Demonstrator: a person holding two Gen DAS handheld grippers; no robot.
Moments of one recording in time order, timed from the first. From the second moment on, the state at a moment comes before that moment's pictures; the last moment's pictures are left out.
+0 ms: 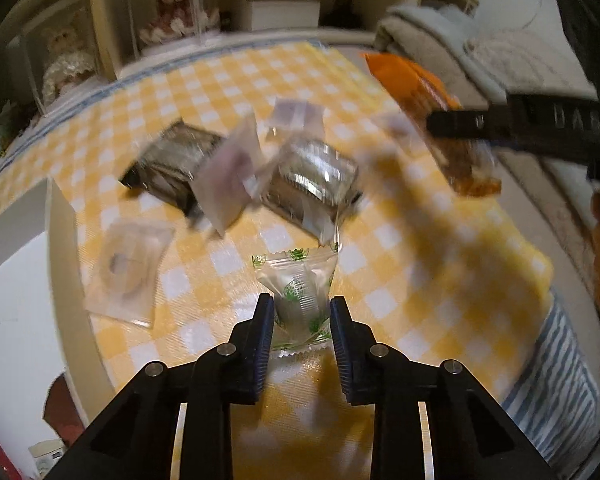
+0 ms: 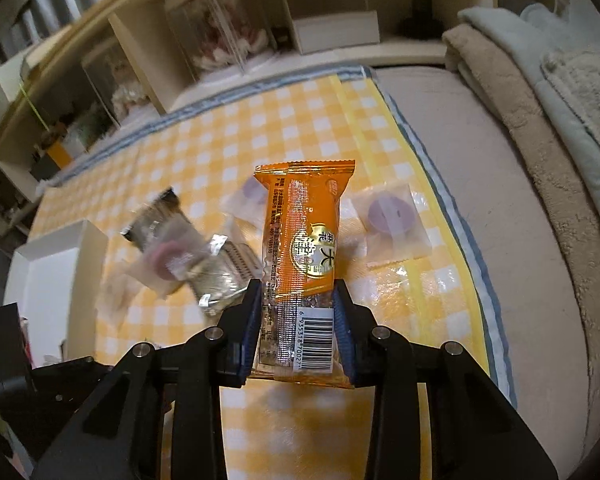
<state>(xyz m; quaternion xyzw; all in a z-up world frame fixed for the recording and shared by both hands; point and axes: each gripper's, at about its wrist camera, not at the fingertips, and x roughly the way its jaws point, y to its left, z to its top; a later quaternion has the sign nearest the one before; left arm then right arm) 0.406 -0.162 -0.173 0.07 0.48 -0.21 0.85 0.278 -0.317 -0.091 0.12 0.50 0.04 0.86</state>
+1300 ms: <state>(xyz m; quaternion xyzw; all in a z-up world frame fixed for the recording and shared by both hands) 0.268 0.105 -0.028 -0.08 0.44 -0.08 0.89 0.254 -0.086 -0.013 0.10 0.49 0.21 0.84</state>
